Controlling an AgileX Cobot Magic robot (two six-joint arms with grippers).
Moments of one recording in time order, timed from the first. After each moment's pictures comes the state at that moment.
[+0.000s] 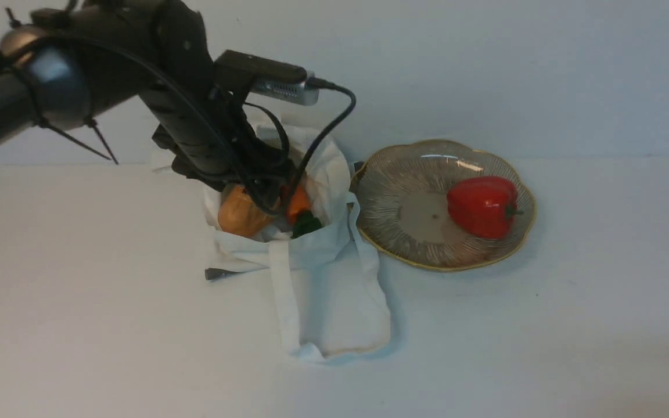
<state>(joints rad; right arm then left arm) 0.10 -0.01 0.03 0.03 0.36 -0.04 -0.34 1.93 -1.63 0.00 0.93 0.03</state>
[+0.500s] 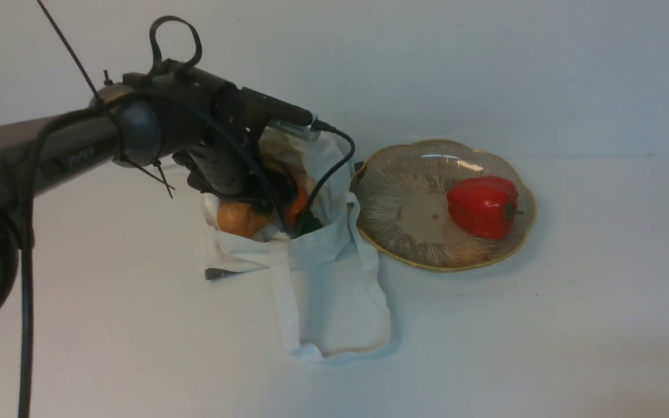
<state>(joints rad) 0.10 -0.01 0.03 0.03 0.36 -0.04 -0.34 2.09 -1.63 0.17 0.71 -0.08</state>
